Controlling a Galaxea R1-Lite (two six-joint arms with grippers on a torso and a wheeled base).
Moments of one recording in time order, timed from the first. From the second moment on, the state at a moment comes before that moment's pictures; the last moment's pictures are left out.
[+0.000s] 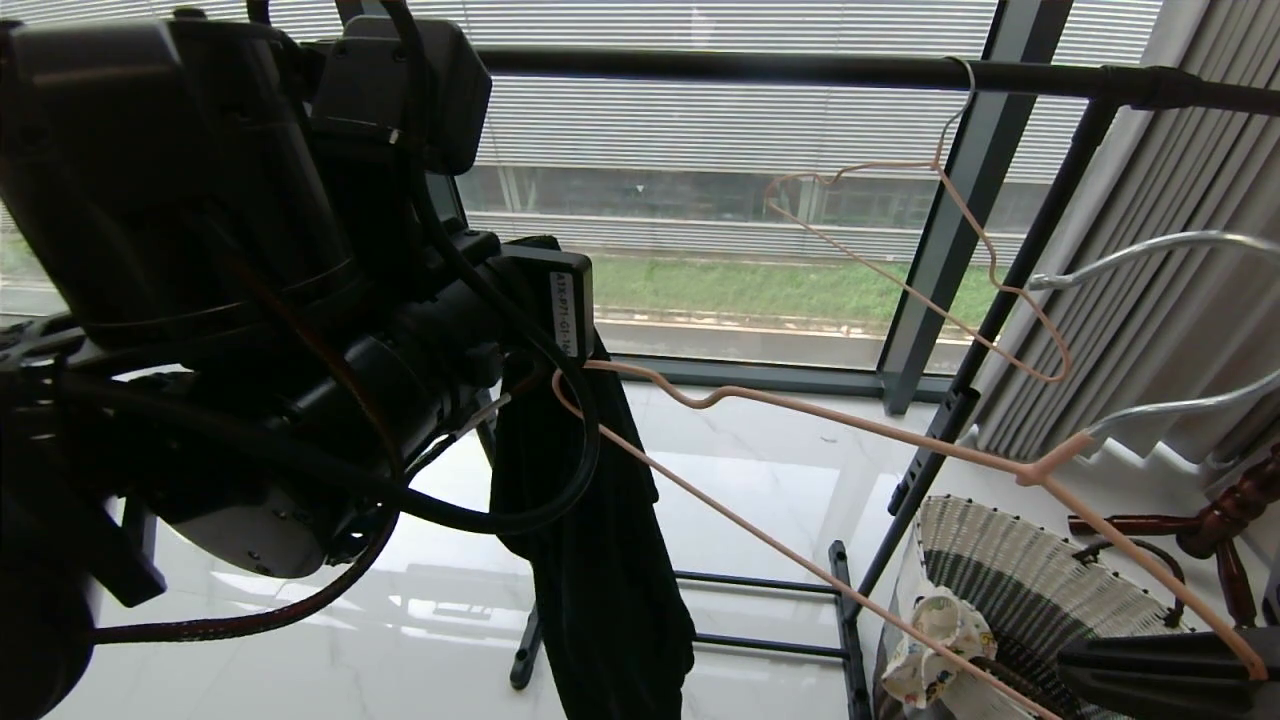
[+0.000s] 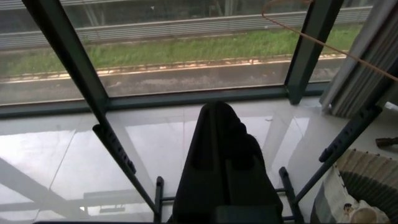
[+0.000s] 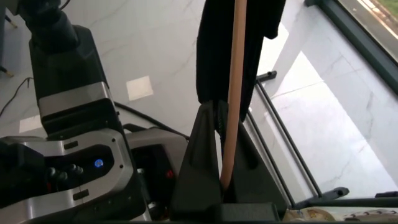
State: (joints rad) left arm -0.84 1.52 -1.02 -0.53 0.63 0.15; right arm 0.89 0.97 -0.70 0.09 0.28 -0.16
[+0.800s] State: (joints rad) left arm -0.98 1.53 -1.02 -0.53 0.65 0.15; right arm 0.88 0.99 -0.70 0.07 0.26 -0.16
